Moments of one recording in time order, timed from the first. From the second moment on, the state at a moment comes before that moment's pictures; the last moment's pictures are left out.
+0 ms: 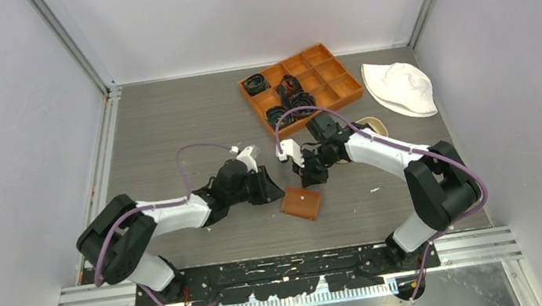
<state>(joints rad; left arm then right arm) -0.81 1.54 0.59 0.38 0.20 -0.78 0.51 1.54 0.95 -0.57 -0.59 -0.79</state>
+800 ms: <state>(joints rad) -0.83 1.68 0.58 0.59 0.32 -0.84 0.53 1.53 0.93 -0.55 -0.57 -0.78</state>
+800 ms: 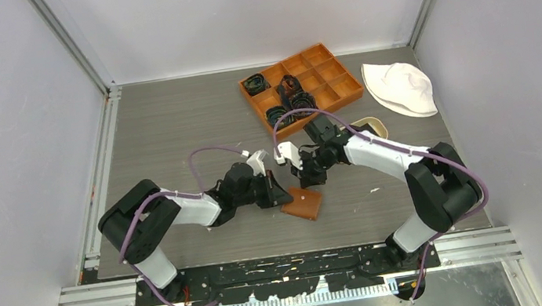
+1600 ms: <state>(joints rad) -0.88 1.68 0.61 0.54 0.25 -0.85 0.63 1.51 0.91 -0.52 -0.51 -0.82</state>
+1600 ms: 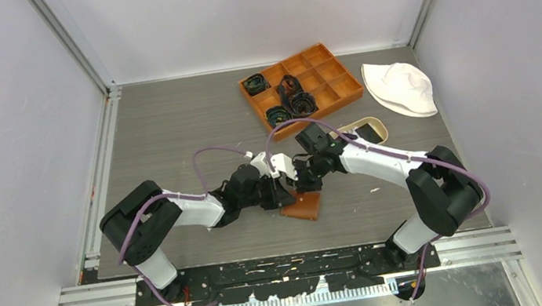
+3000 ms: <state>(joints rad) -0.88 1.71 0.62 0.55 0.23 -0.87 0.69 1.46 0.81 -0.49 -0.47 -0.96</state>
